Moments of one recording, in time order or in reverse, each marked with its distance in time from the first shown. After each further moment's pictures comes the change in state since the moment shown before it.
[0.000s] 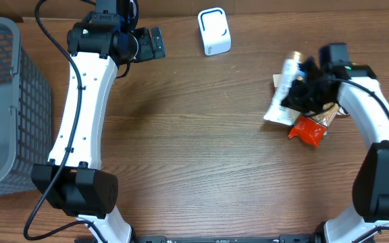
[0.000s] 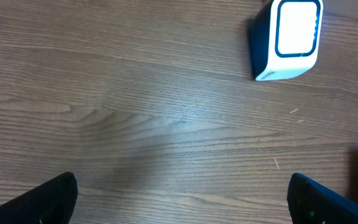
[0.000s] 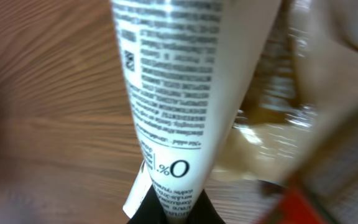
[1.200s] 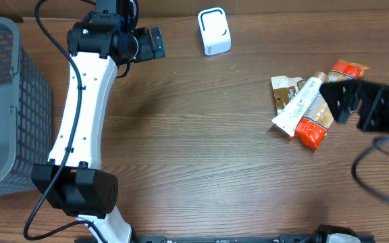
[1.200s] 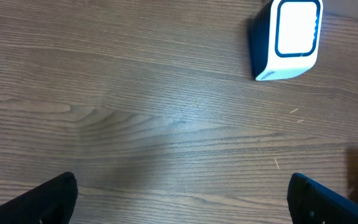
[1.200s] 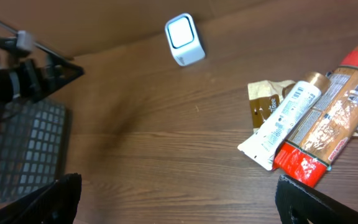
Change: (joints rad) left arm 0.000 0.000 0.000 0.000 0.000 0.000; right arm -0.101 -0.596 0.573 -0.591 -0.074 -0.058
